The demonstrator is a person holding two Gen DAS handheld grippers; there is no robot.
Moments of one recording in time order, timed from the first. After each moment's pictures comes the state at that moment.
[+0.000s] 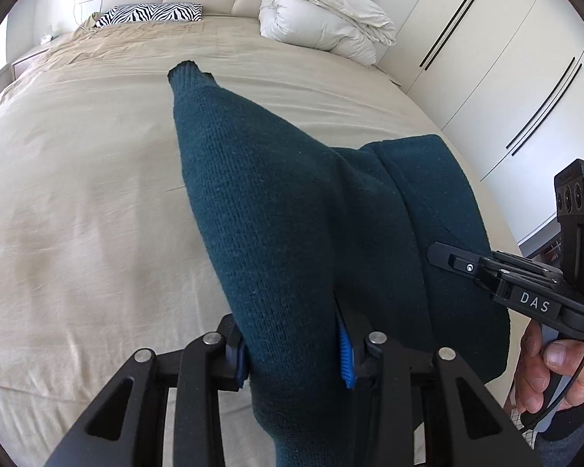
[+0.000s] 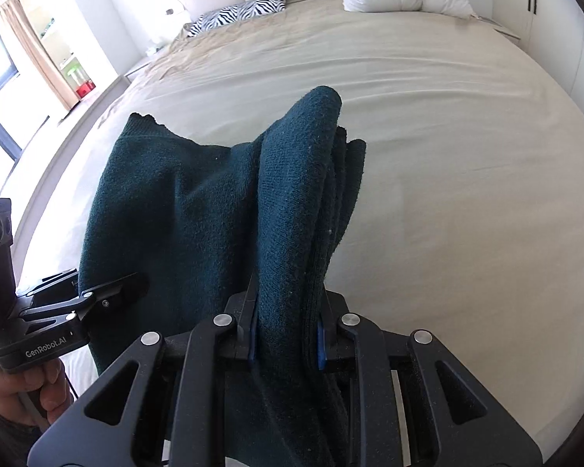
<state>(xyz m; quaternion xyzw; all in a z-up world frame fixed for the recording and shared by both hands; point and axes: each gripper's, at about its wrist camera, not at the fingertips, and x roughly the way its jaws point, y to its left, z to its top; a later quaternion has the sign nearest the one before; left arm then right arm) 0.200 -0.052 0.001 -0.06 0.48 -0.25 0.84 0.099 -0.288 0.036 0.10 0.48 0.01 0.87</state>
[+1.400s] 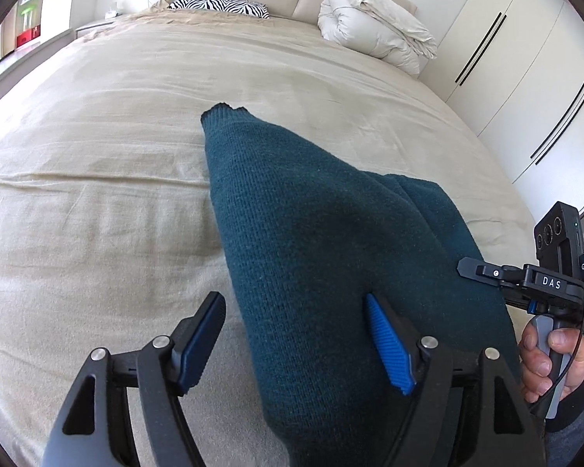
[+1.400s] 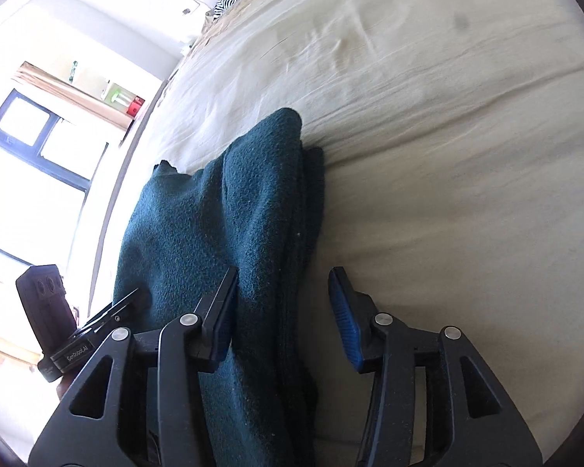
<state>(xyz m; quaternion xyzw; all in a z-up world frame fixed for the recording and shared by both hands) 0.059 0.111 -0.086 -0.08 0.47 -0.18 0.86 -0.007 -0.192 -0.103 0.30 0.49 0.10 0.81</state>
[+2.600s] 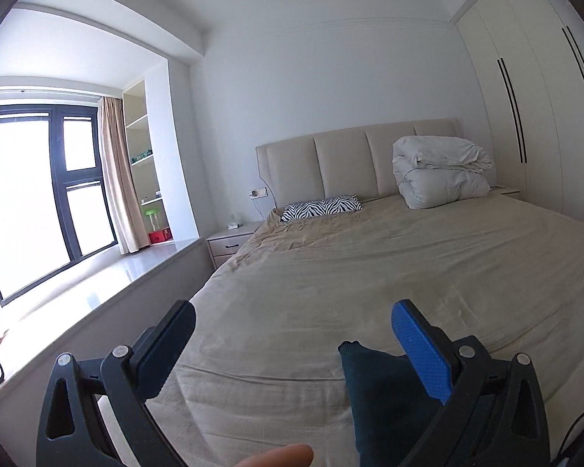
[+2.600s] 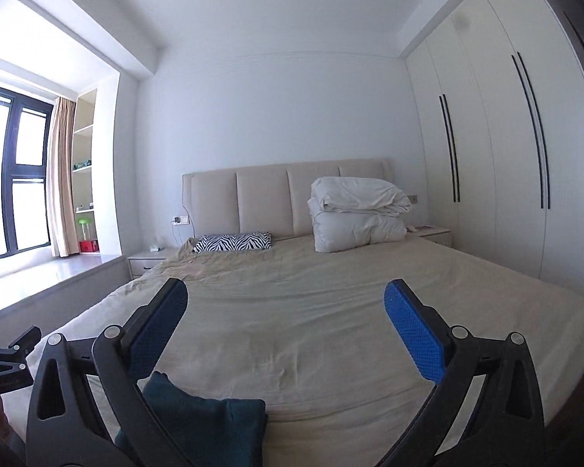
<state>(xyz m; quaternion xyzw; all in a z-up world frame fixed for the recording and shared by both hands) -0.082 0.111 0.129 0.08 0.14 0.05 0.99 -0.173 -0.133 0.166 0.02 0.04 -0.10 0.99</state>
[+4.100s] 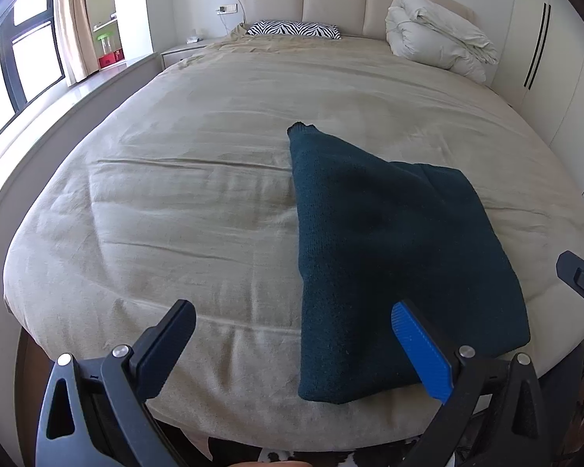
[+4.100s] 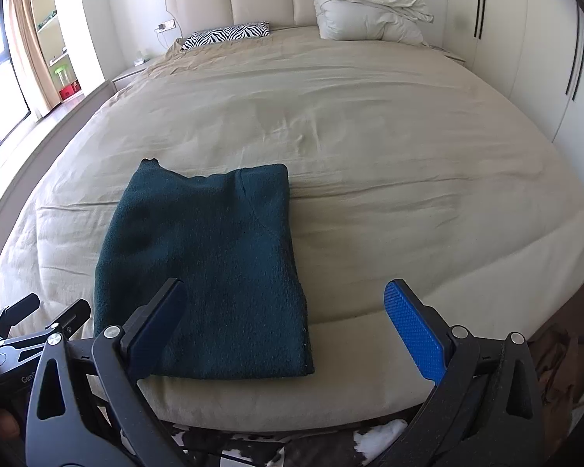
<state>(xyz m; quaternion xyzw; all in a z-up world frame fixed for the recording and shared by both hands) -0.047 0.110 -0.020 -0.02 0.46 0.00 0.89 -0.112 -0.089 0.015 0.06 0.43 -0.10 0.89</state>
